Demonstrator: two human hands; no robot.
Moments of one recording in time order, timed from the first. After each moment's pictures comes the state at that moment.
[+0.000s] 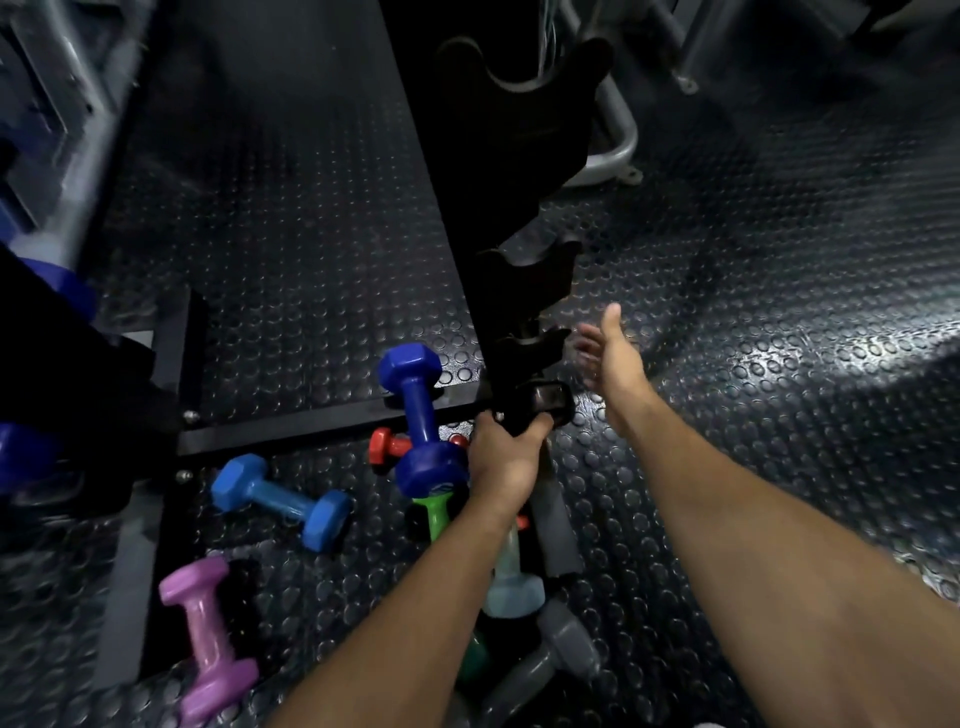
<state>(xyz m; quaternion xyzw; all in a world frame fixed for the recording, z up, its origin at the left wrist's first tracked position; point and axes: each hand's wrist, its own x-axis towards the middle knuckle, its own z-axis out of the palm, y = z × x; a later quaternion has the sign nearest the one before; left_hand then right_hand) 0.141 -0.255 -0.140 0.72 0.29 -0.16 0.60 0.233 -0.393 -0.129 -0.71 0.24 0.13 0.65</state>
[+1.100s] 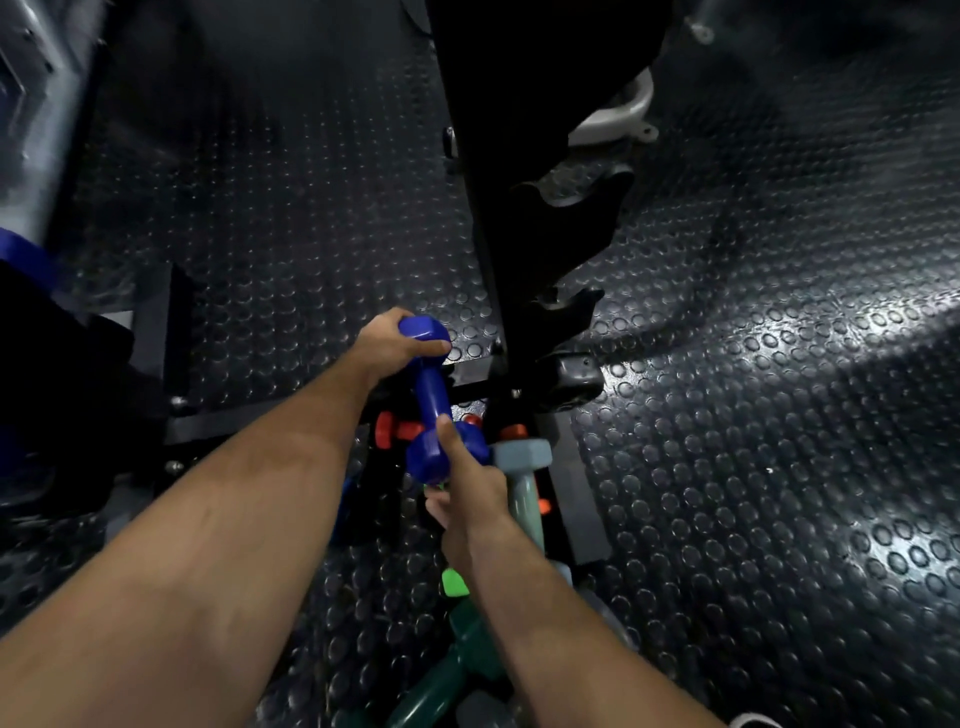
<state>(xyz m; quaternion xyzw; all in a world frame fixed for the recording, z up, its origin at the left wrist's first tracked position) 0.270 -0.085 -0.206 0.86 0.15 -0.20 0.44 0.100 -0.207 -0.177 -0.48 0.46 0.22 0.71</state>
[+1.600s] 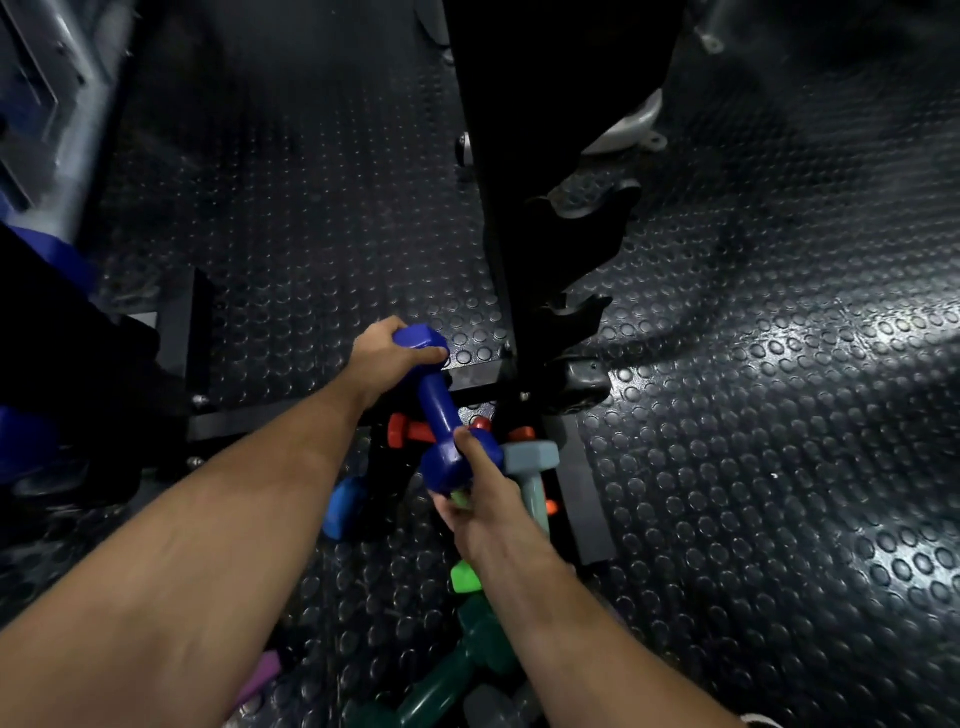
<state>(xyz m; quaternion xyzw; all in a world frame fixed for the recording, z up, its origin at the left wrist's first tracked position) 0.241 -0.076 -0.189 0.84 0.18 -0.14 0.48 0.099 -0.213 -0.166 -0.34 0.50 0.19 0.78</state>
